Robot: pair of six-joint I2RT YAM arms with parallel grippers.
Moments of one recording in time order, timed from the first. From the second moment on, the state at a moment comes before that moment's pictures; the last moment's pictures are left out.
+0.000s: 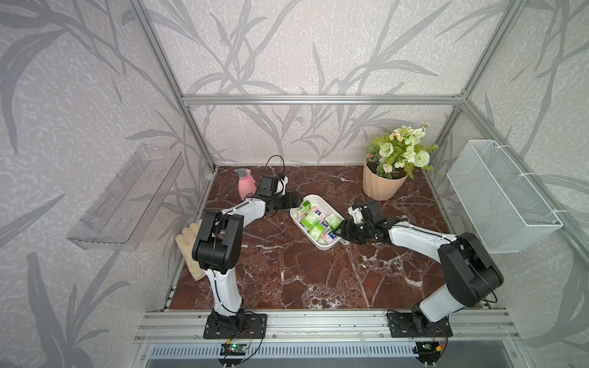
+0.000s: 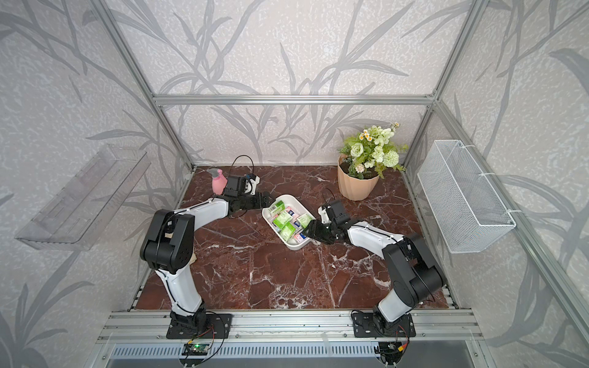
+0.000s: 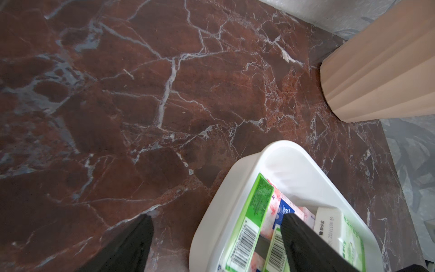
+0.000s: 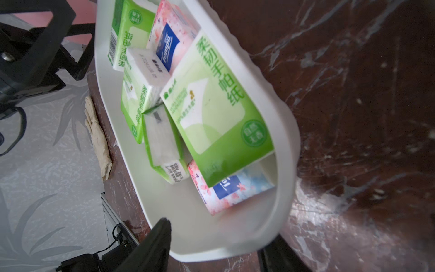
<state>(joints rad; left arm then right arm) -0.22 1.90 1.20 -0.11 0.40 -0.32 0.47 1.61 0.85 -0.18 -0.48 0.78</state>
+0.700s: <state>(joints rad) -0.27 1.74 0.97 -0.05 0.47 -0.38 0.33 1.84 1.16 -0.23 -0.47 0.72</state>
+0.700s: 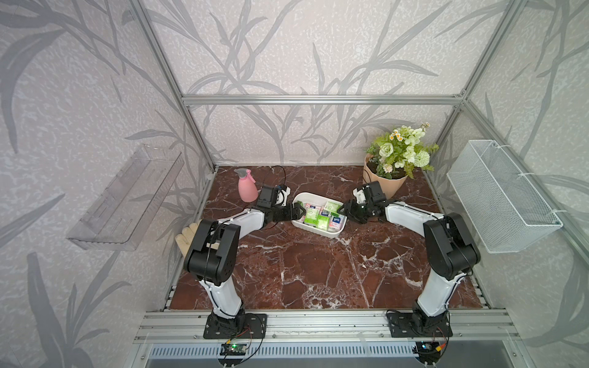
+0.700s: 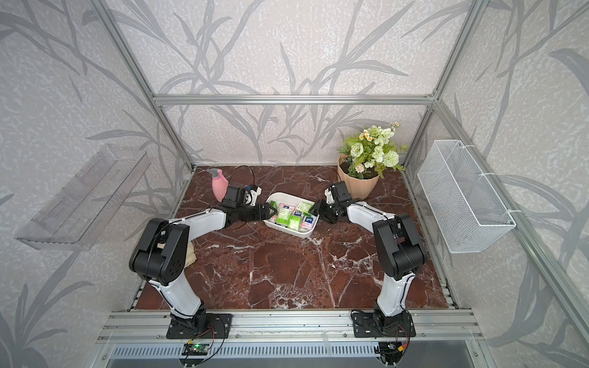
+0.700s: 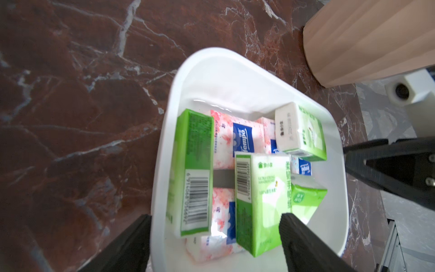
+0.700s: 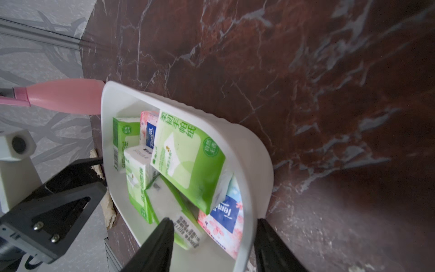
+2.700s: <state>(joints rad) -0.30 1.02 0.51 -0.15 -0.21 -0.39 0.65 2.16 1.72 -0.81 -0.04 0.51</state>
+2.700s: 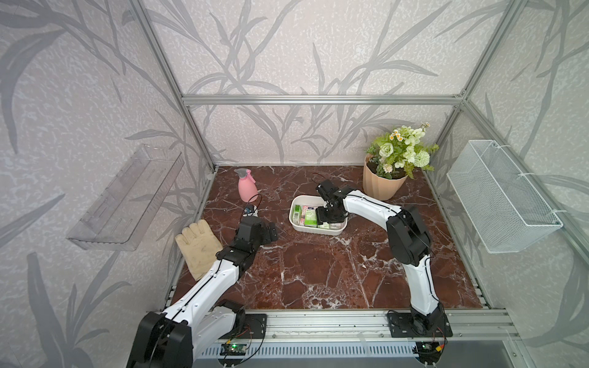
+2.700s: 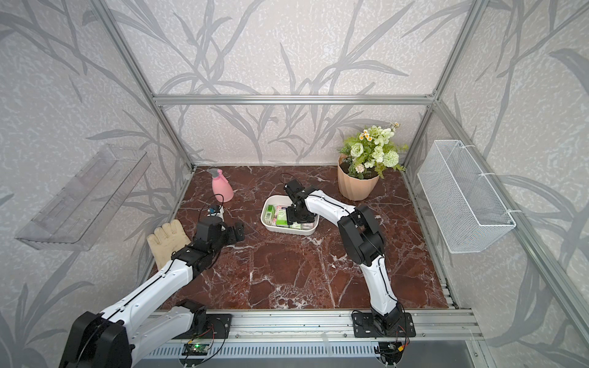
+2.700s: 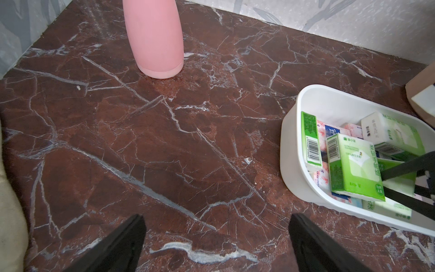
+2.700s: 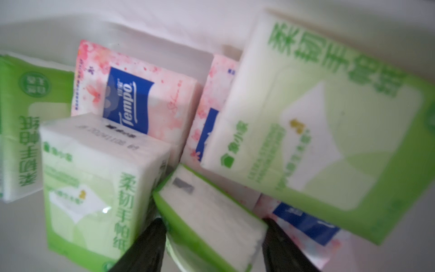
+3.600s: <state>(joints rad) -0.30 1.02 0.51 -0.15 -0.21 -0.37 0.59 1.76 1.51 -0.85 -0.04 0.50</state>
